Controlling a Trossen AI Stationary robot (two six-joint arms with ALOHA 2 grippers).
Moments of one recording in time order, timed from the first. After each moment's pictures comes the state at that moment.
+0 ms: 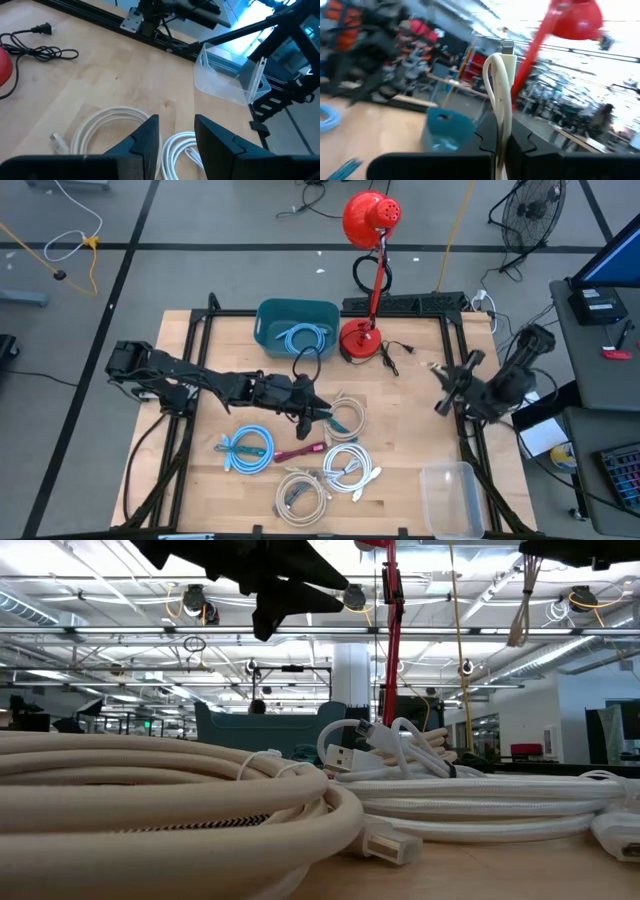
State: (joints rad) left arm -0.12 1.53 0.94 0.21 -0.03 -0.40; right arm 0.82 0.30 0.18 0.88 1.24 -1.13
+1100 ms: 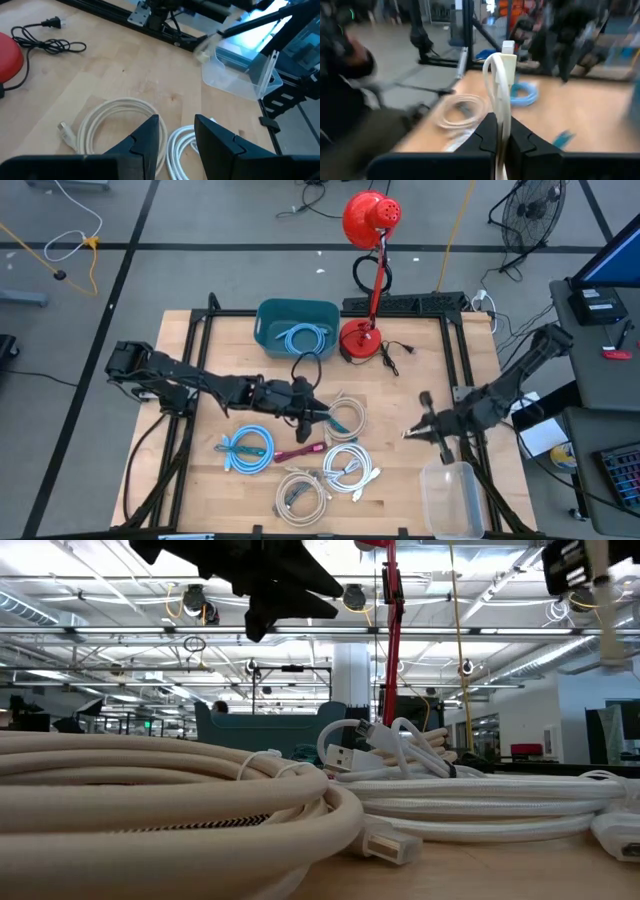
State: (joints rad) left arm -0.16 1.53 0.94 0.17 -0.10 -0.41; right arm 0.72 0.63 0.34 0.17 0.44 0.14
